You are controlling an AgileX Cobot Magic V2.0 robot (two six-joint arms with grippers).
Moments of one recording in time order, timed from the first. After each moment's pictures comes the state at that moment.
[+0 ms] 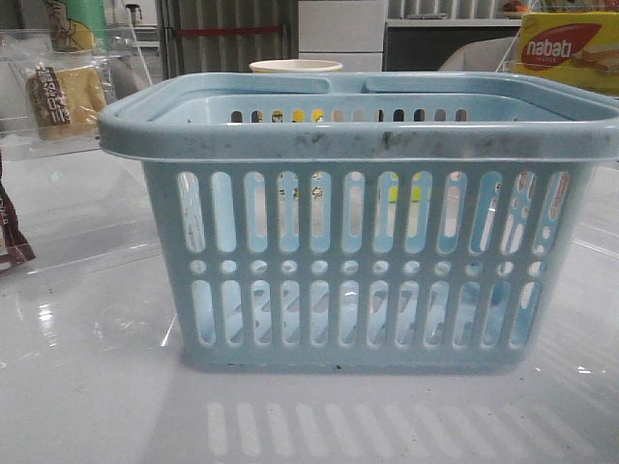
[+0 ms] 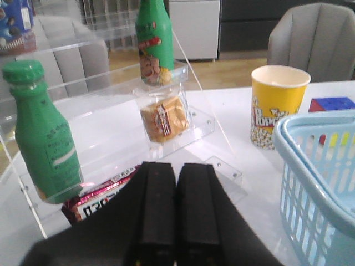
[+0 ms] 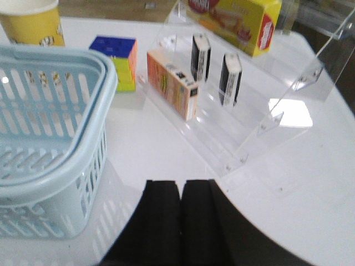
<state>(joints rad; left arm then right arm) -0.08 0.42 -0.63 -0.08 0.51 0.13 -0.06 0.42 -0.63 0.06 0.68 -0.05</state>
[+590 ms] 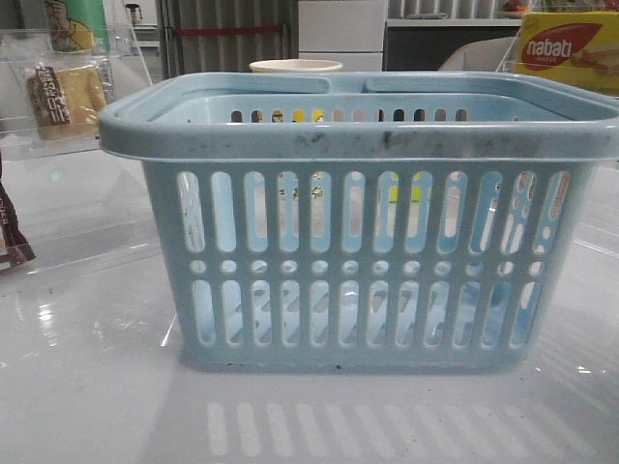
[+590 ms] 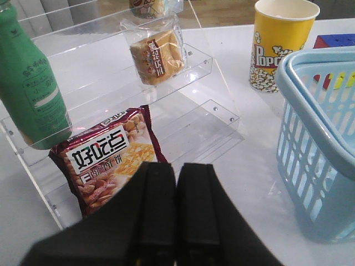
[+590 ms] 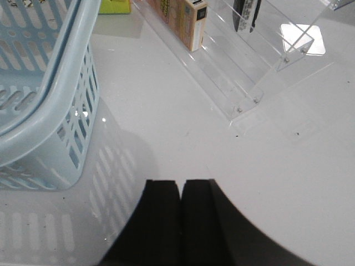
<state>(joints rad) -0.08 0.47 -0.63 -0.08 0.61 0.13 -0.06 0.60 -0.63 0.06 0.73 -0.05</state>
